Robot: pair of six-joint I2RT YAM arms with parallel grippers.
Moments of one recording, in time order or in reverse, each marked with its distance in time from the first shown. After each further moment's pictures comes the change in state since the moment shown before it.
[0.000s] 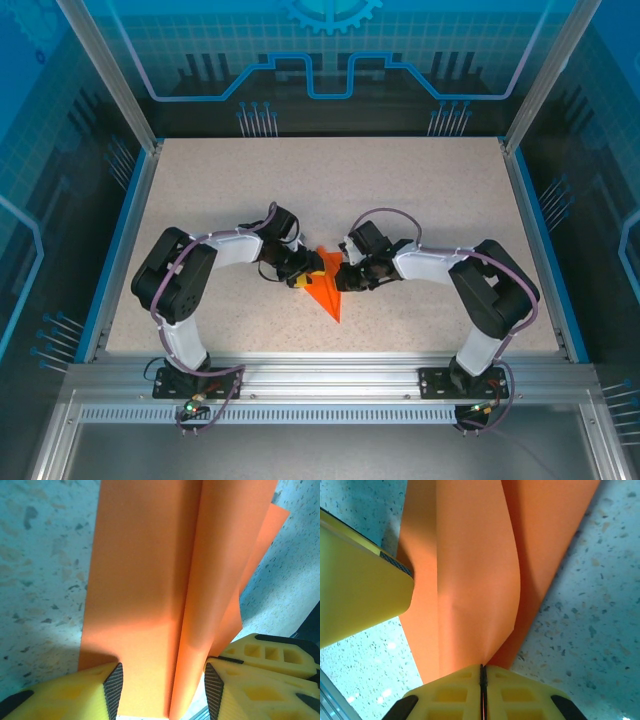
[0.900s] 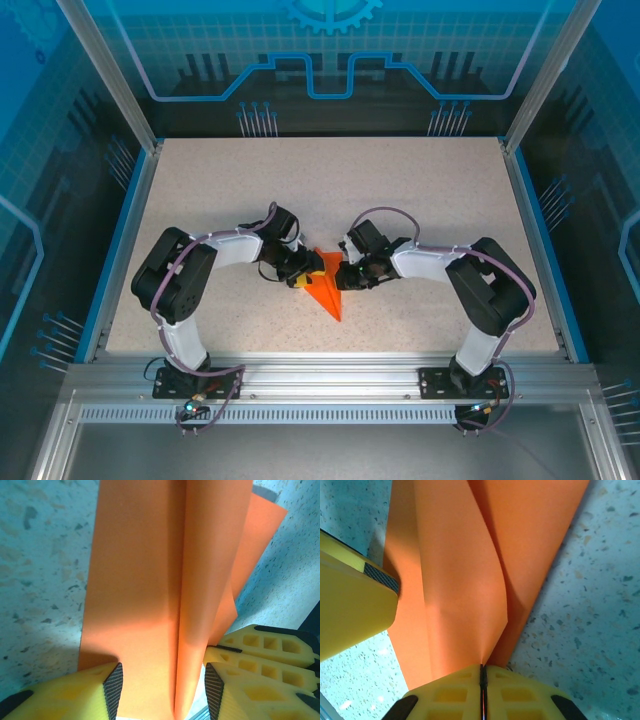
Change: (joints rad) left arm 0.000 0.000 0.000 0.000 0.000 0.000; right arm 0.000 0.024 0.022 -0.017 0.026 0.004
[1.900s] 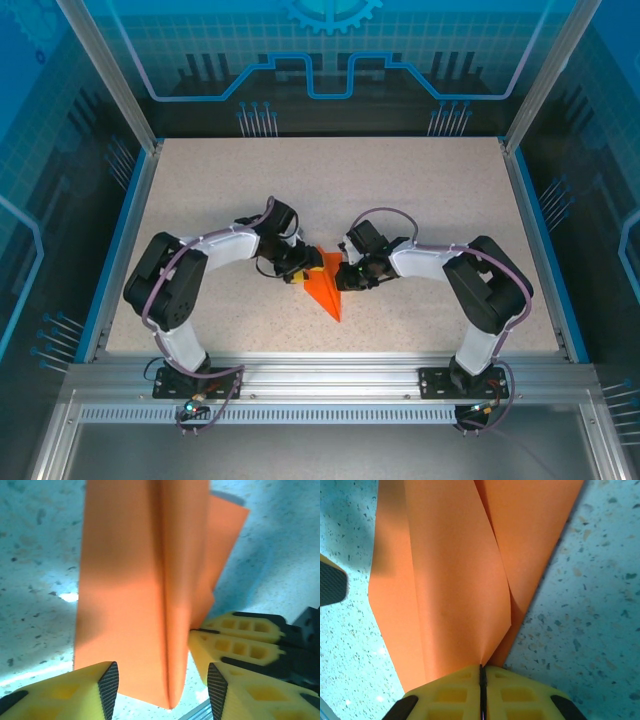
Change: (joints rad) left arm -0.001 -0.065 0.053 -0.111 -0.042 0.033; right arm -0.001 0.021 0.008 -0.011 -0.001 0.000
